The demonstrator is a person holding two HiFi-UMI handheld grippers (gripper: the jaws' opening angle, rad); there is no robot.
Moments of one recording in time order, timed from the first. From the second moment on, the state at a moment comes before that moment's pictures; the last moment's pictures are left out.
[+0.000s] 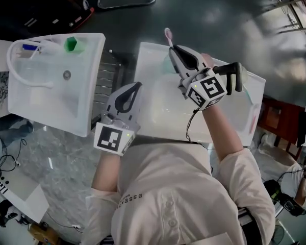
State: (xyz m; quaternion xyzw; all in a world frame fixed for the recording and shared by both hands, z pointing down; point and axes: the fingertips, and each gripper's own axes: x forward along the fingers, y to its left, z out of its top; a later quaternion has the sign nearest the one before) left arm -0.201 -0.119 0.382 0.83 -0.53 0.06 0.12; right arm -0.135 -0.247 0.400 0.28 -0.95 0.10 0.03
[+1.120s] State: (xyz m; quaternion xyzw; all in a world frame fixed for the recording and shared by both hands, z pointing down) left arm -0.186 -0.117 0.379 0.87 -0.47 0.05 0.11; right arm -0.080 -0.223 0.384 0.39 -0.92 0.06 0.07
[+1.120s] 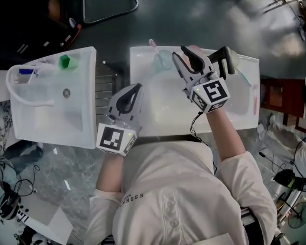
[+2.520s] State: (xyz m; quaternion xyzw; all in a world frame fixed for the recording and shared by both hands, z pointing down) left arm 0.150 -0.122 0.416 0.89 -0.43 0.09 0.12; right arm 0.291 -0.201 0.518 0.41 -0.84 0.16 0.31
